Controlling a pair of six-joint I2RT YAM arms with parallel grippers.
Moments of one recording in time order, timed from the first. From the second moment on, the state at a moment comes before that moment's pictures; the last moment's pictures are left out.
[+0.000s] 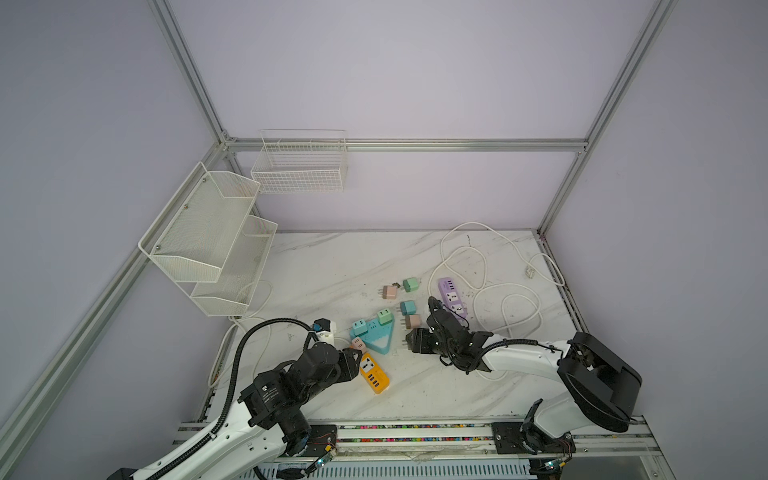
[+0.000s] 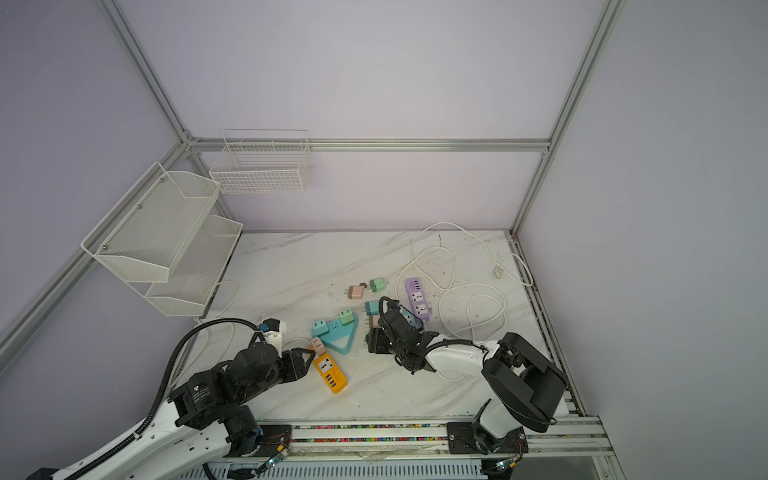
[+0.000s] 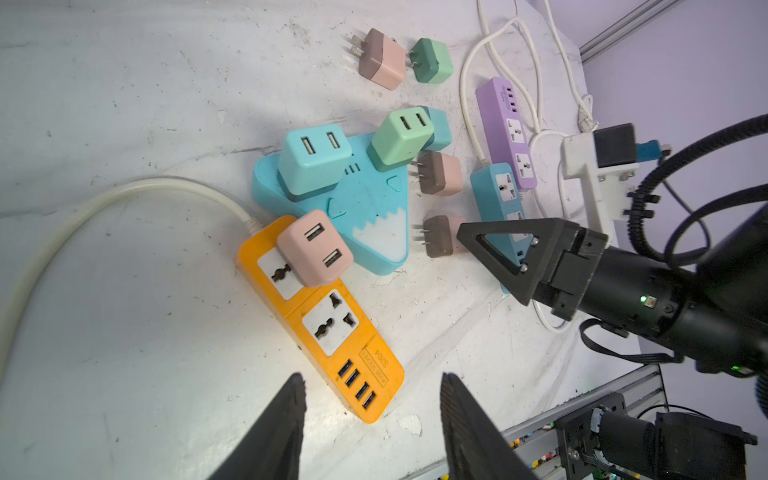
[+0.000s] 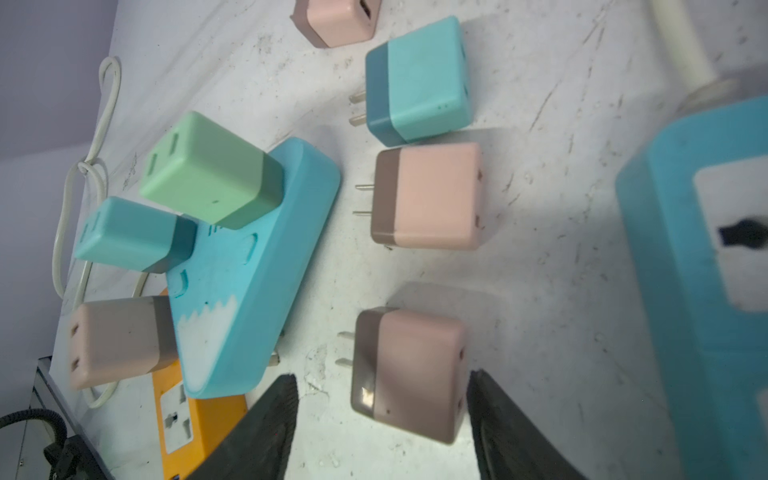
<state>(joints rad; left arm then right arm) -0.86 0.54 0.59 -0.79 -0.24 -0.93 0.90 1.50 0.70 0.02 0.04 0.82</state>
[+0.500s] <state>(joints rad) -0.82 0.48 0.57 -0.85 -0.29 -0.96 1.16 1.54 0.99 -0.21 0.24 0.71</state>
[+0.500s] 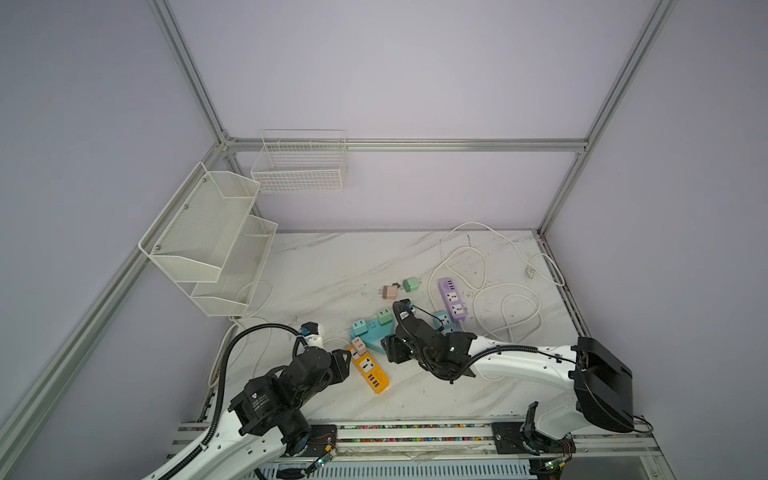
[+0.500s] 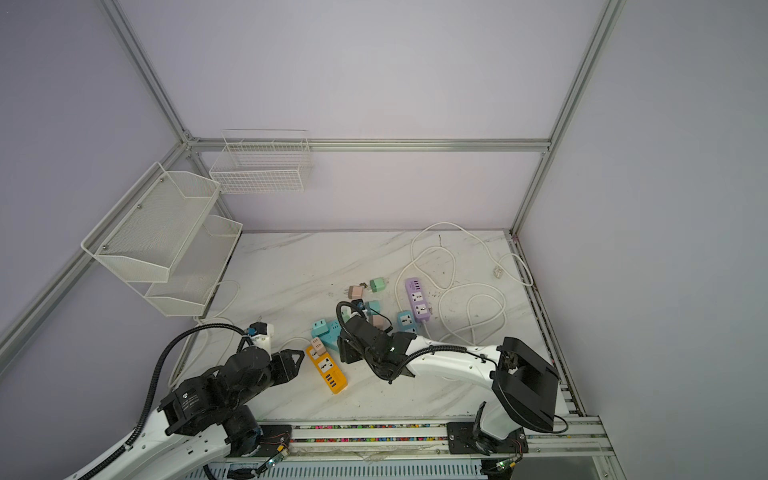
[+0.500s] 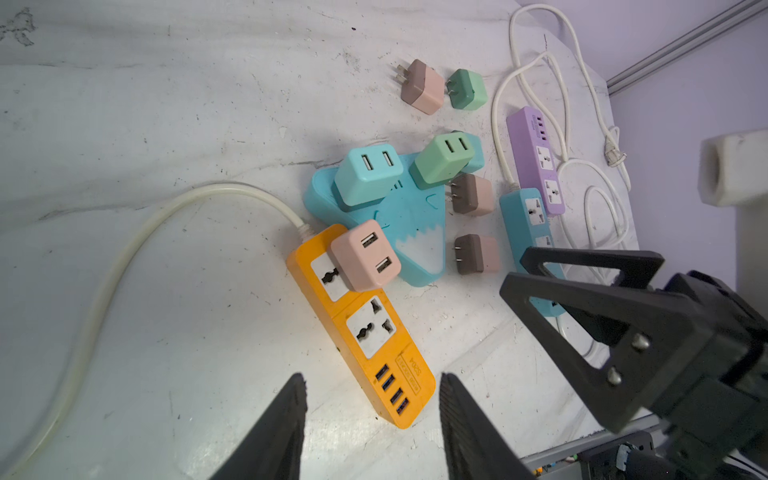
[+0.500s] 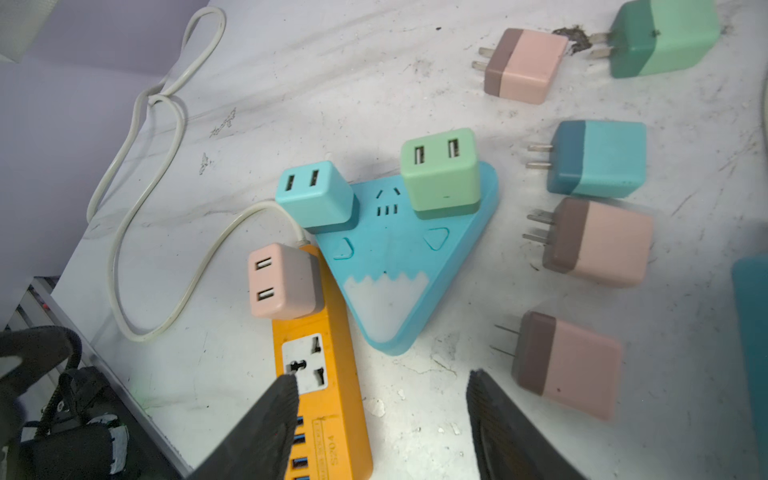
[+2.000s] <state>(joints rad) -0.46 0.53 0.35 -0.65 -0.08 -0.96 1.26 2.04 1.42 -0.31 0.35 0.59</state>
